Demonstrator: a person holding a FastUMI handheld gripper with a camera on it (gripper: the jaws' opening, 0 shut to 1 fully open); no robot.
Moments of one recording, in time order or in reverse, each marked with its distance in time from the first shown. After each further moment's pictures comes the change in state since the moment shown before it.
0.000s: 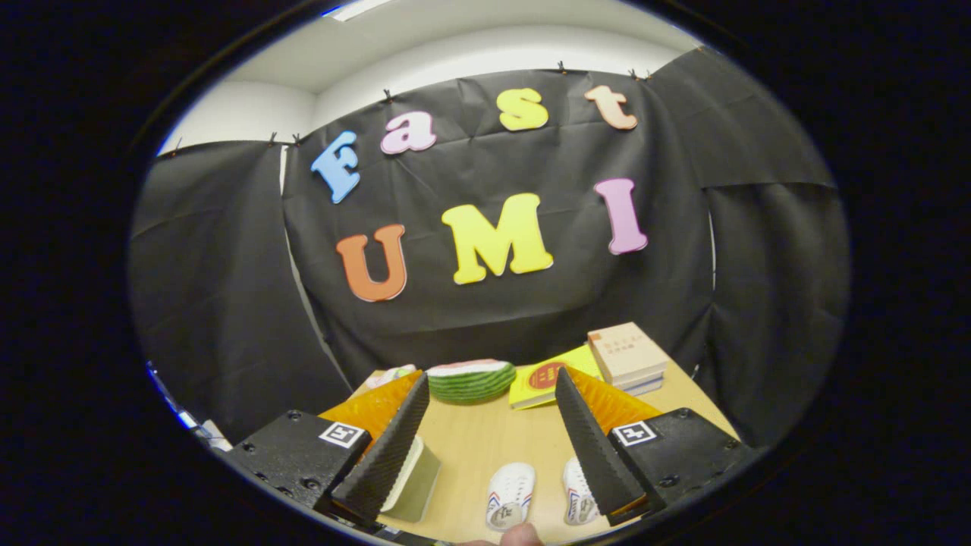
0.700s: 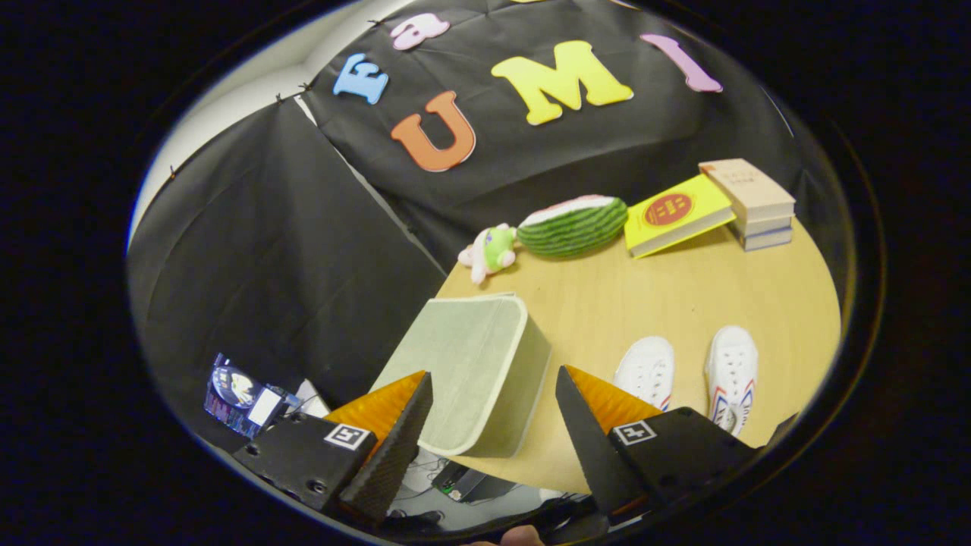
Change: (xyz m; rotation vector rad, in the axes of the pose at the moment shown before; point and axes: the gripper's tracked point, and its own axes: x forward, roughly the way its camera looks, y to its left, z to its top) arm 0.033 0.090 -0.194 0.184 0.539 0.370
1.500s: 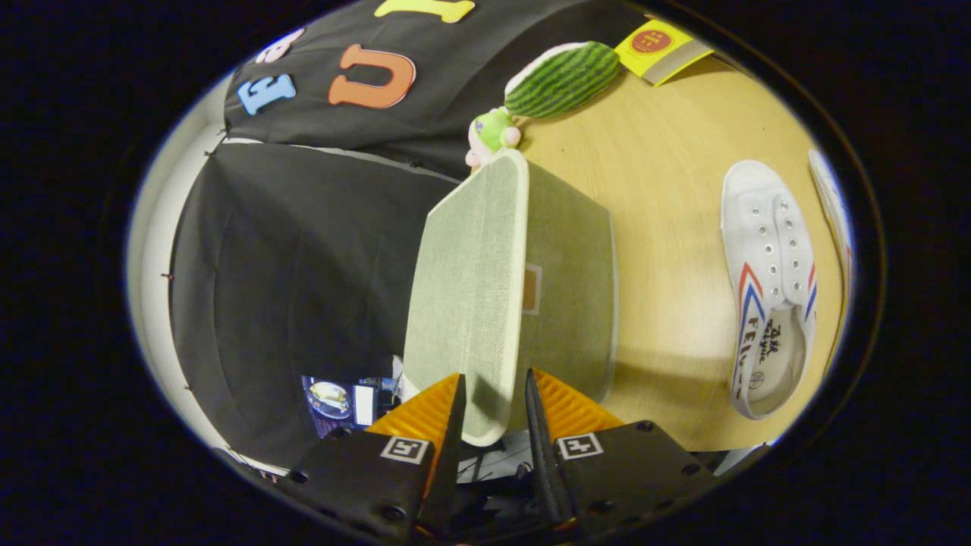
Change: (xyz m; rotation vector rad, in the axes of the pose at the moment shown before) arm 0.079 0.017 -0.075 0.393 0.365 0.262
